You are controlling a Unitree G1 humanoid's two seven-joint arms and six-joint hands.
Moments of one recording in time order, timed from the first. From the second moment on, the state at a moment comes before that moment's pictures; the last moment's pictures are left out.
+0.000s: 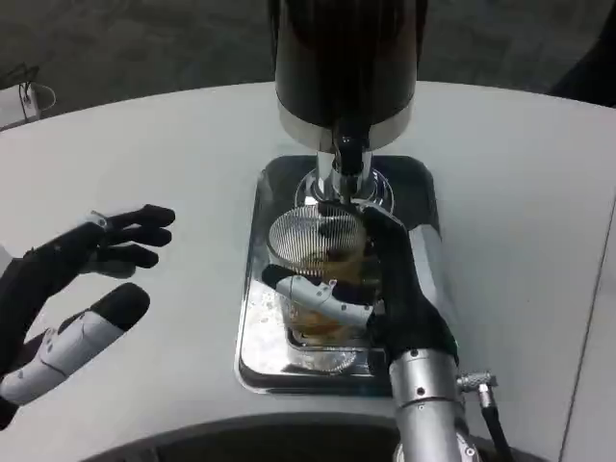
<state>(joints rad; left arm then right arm) 0.03 0.52 0.34 -0.26 -0.02 -0.37 -0.28 -0.52 0.10 0.24 0.23 -0.43 0.06 -0.38</state>
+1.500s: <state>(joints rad) 0.02 0.52 0.23 -0.25 0.25 -0.45 -0.27 -0.03 0.00 0.17 -0.43 -0.35 0.06 -0.12</state>
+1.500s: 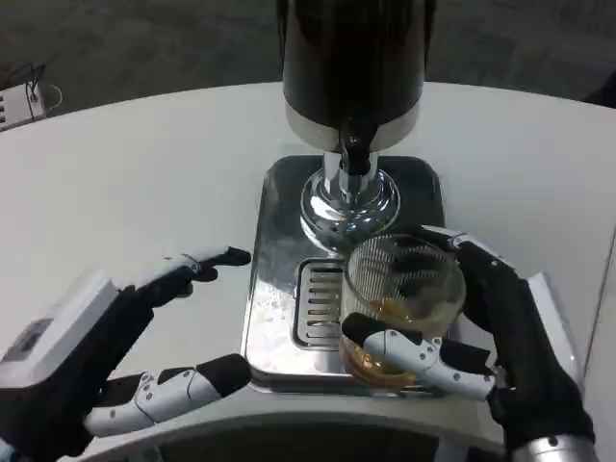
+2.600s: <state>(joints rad) 0.26 0.53 0.21 -0.50 0.45 -0.46 -0.24 0.26 -0.21 -0.07 -0.84 -0.10 0.09 0.19</state>
